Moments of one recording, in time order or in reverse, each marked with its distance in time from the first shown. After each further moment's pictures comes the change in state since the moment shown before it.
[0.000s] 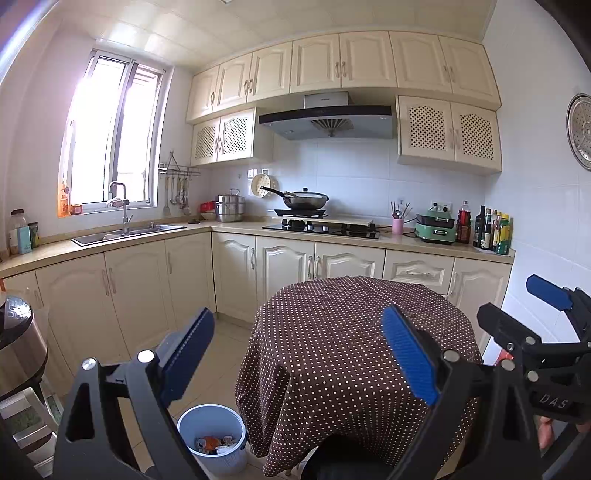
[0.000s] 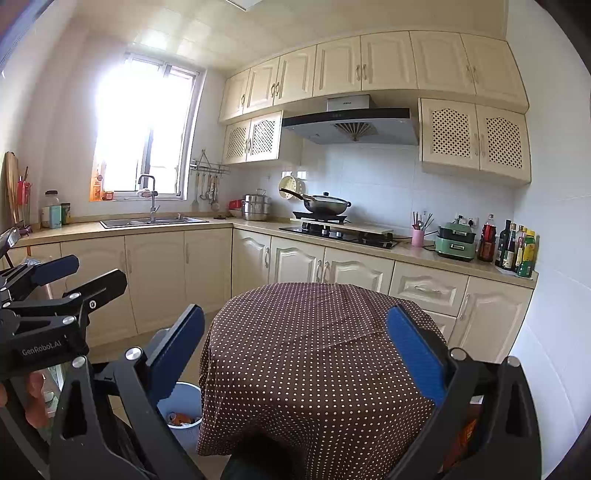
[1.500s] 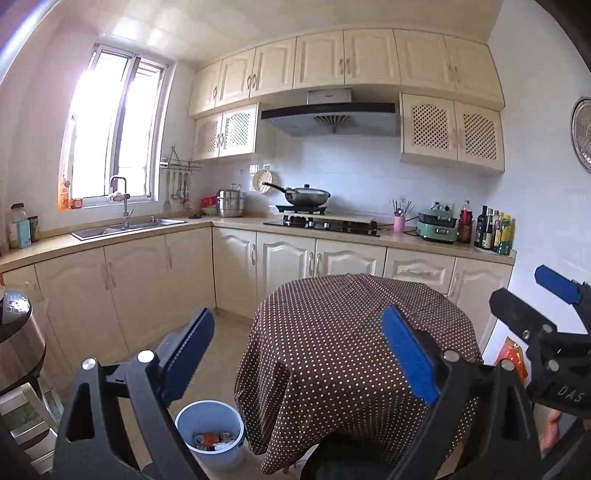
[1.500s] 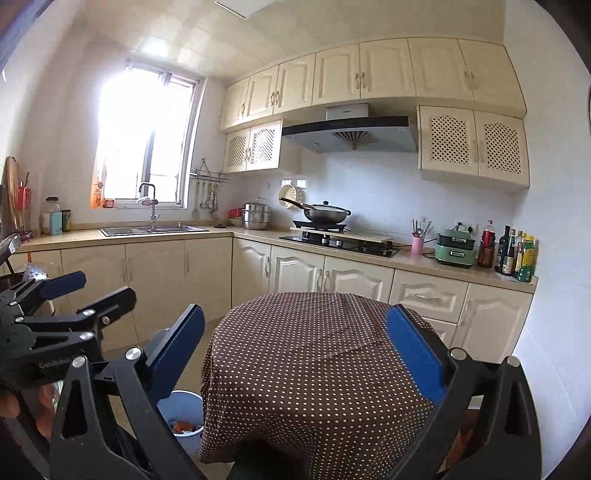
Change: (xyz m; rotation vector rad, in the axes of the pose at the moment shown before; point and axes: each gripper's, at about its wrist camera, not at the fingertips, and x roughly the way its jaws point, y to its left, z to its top) left arm 0.006 0.008 0.002 -0.016 0.009 -0.003; right arm -0.006 -0.007 0.003 0.004 -0.034 0.000
